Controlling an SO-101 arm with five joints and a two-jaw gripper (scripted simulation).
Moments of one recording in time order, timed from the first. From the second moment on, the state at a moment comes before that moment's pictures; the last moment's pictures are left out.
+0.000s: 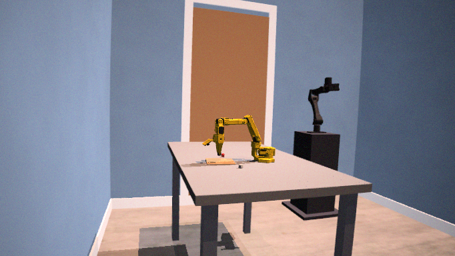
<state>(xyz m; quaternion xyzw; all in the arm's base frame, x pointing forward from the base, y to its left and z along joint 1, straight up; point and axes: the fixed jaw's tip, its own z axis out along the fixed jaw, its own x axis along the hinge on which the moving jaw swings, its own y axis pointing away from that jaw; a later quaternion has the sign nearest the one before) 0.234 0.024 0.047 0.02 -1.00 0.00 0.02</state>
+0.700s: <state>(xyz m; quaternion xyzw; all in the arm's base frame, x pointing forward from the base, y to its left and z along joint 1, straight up) 0.234 0.002 0.051 -0.03 -1.00 0.00 0.00</state>
